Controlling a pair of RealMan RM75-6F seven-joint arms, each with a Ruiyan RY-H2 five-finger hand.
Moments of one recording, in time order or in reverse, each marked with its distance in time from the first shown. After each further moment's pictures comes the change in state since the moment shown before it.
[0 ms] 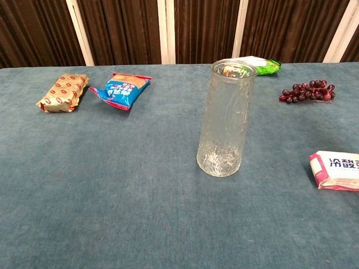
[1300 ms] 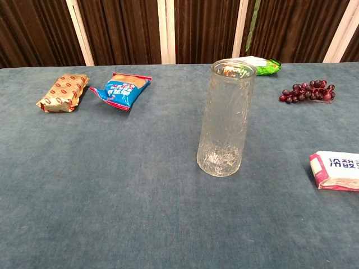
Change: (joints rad) left arm 0.022 0.014 -0.019 0.017 -0.012 0.042 -0.097; right arm 0.250 -0.047 0.035 -0.485 0.364 0.444 0.127
